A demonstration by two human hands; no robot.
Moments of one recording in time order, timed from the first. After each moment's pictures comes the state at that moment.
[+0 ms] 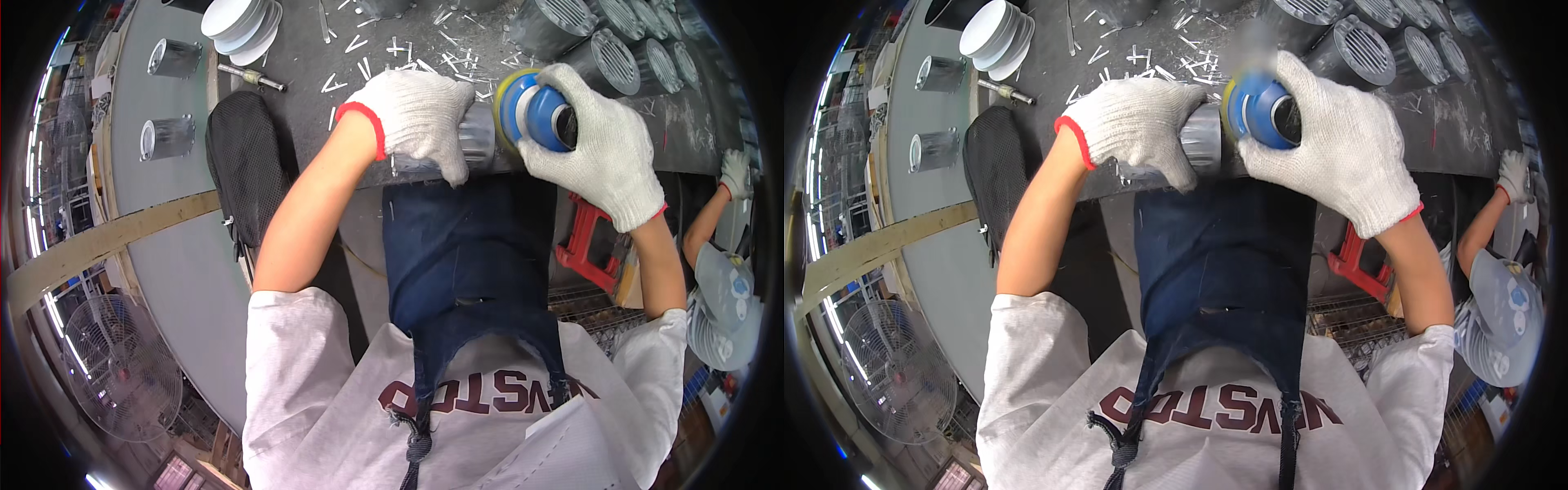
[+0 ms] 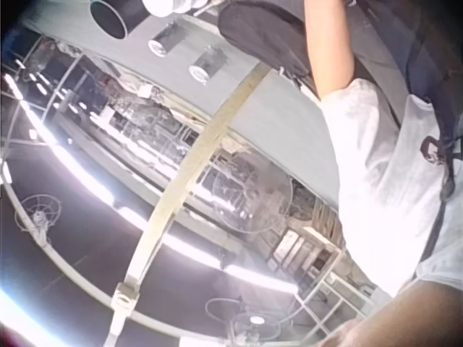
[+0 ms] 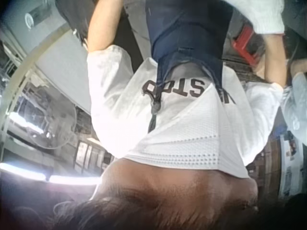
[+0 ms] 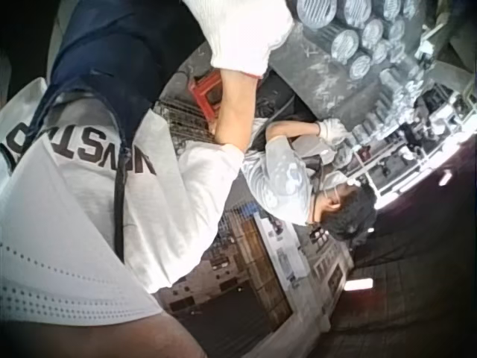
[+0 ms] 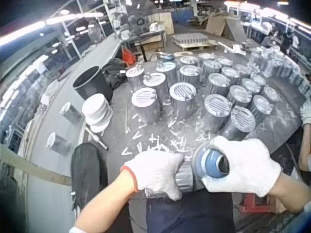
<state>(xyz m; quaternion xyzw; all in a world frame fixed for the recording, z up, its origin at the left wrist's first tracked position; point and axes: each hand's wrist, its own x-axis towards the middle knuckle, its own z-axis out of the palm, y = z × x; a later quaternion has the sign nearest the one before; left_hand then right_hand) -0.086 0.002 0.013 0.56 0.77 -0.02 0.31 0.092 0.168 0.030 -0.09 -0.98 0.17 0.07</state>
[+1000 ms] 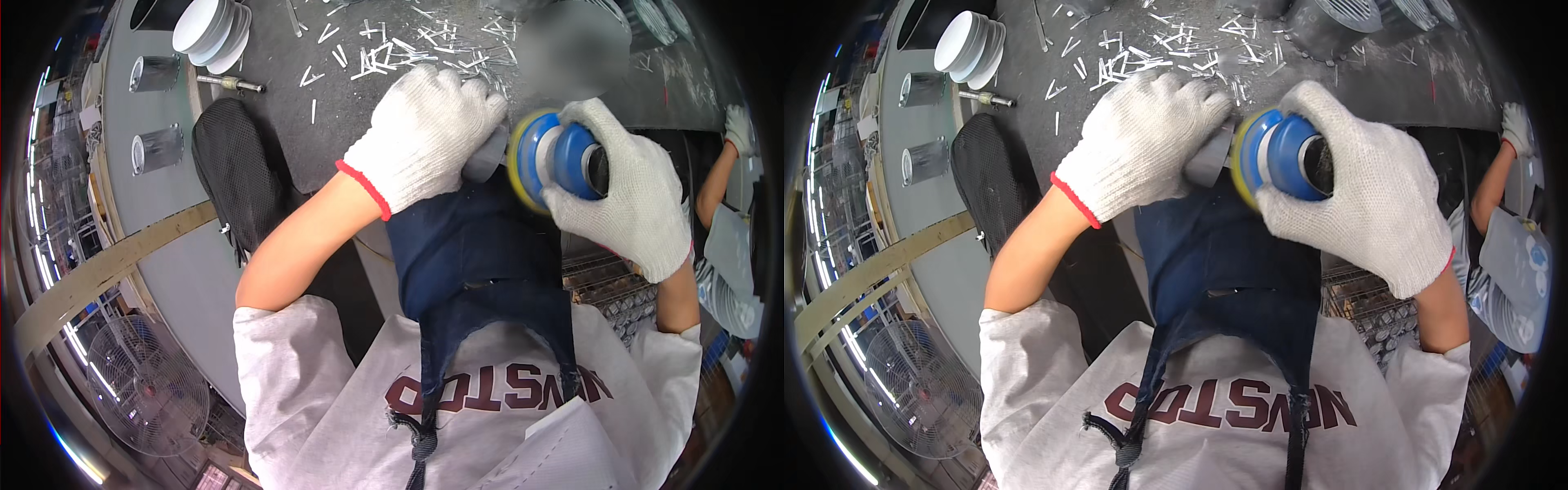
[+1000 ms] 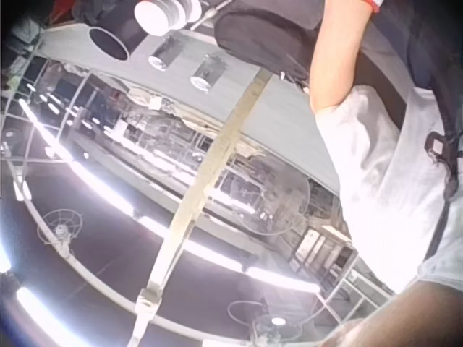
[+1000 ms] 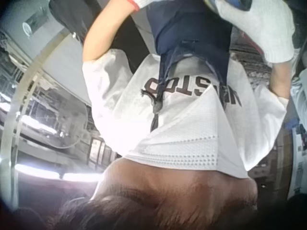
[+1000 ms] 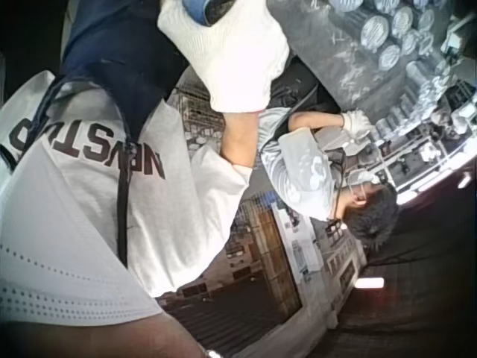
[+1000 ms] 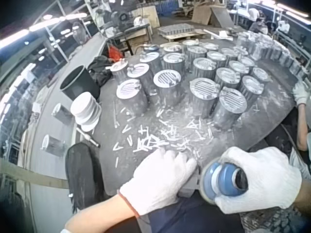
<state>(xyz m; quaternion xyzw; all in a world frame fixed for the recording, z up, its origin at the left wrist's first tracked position) -0.031 -0.009 -0.004 0.68 0.72 0.04 0.09 0.152 0.140 0.059 -0.18 -0.94 0.28 -0.04</state>
